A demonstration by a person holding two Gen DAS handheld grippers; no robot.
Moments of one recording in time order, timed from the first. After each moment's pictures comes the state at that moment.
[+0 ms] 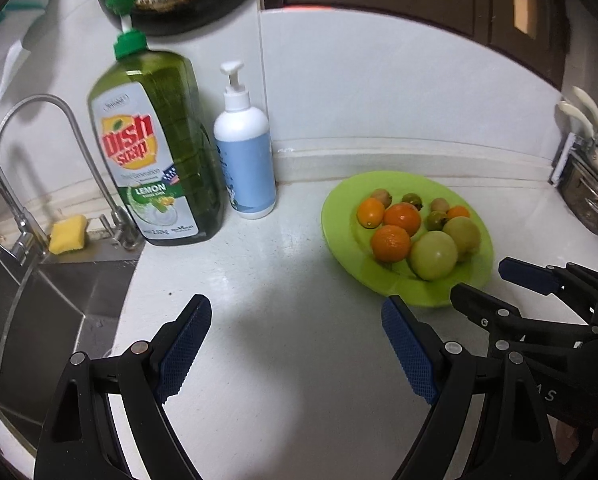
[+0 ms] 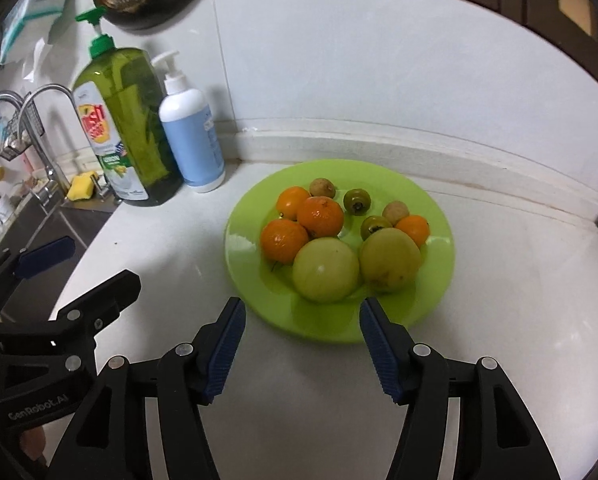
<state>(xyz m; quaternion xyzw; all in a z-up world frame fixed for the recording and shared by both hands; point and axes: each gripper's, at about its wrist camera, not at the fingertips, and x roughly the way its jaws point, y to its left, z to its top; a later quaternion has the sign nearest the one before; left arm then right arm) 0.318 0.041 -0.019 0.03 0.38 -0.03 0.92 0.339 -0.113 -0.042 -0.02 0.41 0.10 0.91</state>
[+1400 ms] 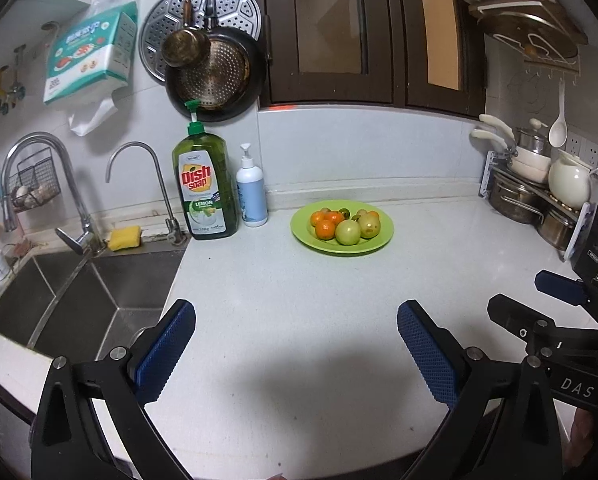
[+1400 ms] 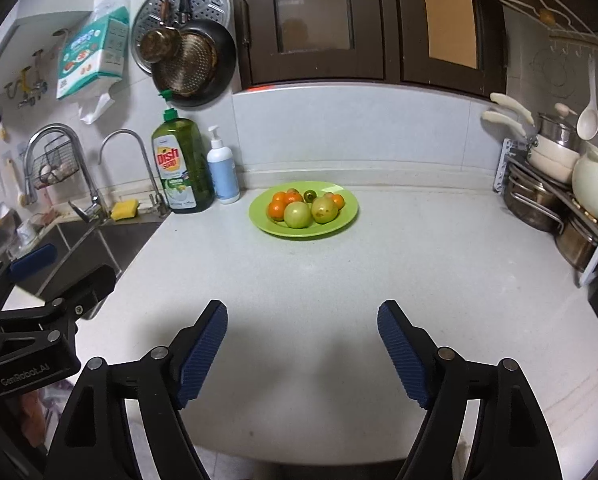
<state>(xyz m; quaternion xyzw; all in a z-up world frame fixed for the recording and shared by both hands) 0.056 0.029 0.053 0.03 0.27 -0.04 0.96 0.055 -0.150 0.037 0.01 0.31 0.04 0.95</state>
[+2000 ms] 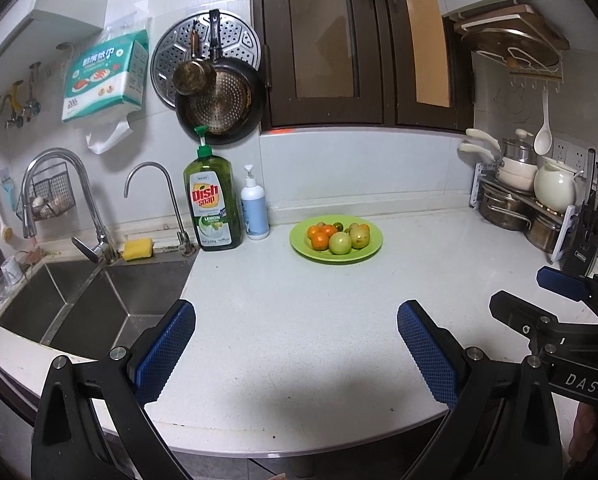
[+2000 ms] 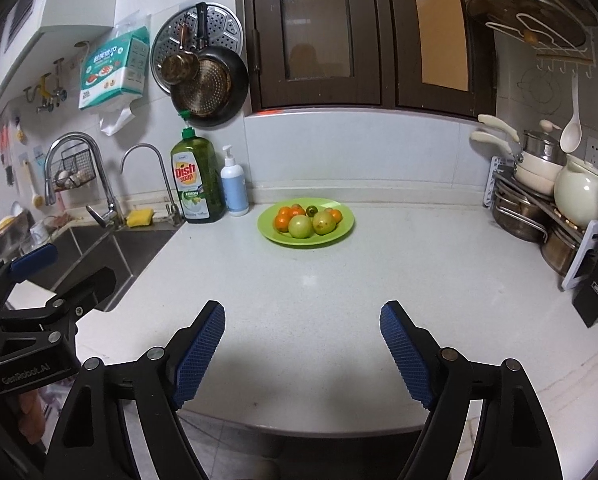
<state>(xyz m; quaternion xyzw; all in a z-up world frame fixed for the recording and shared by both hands) -0.001 0.018 0.074 0.04 0.23 -0.03 0.97 -0.002 -0.162 0.057 0.01 0.27 0.05 0.96</state>
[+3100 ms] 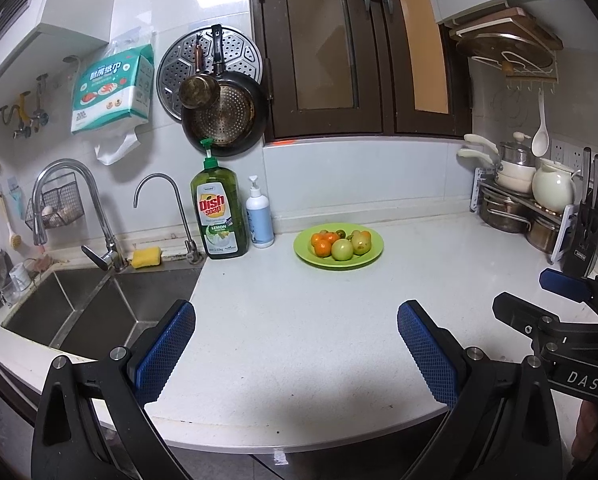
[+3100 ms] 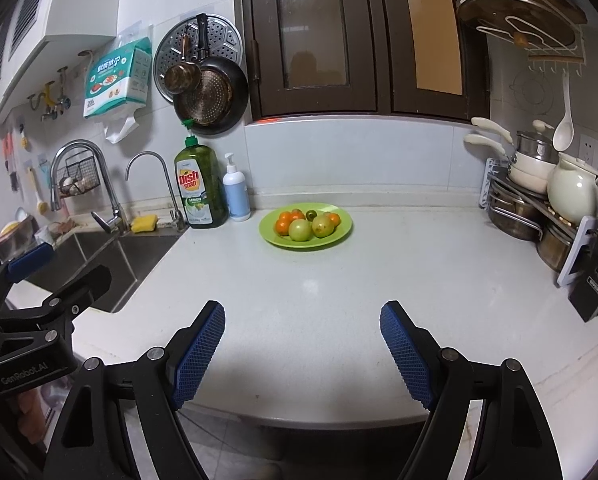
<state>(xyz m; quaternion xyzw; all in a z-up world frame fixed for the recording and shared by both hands) -0.023 0.011 0.080 0.05 0.22 -0.02 0.97 -0.021 -0.169 0.059 0.02 0.26 0.05 0.96</state>
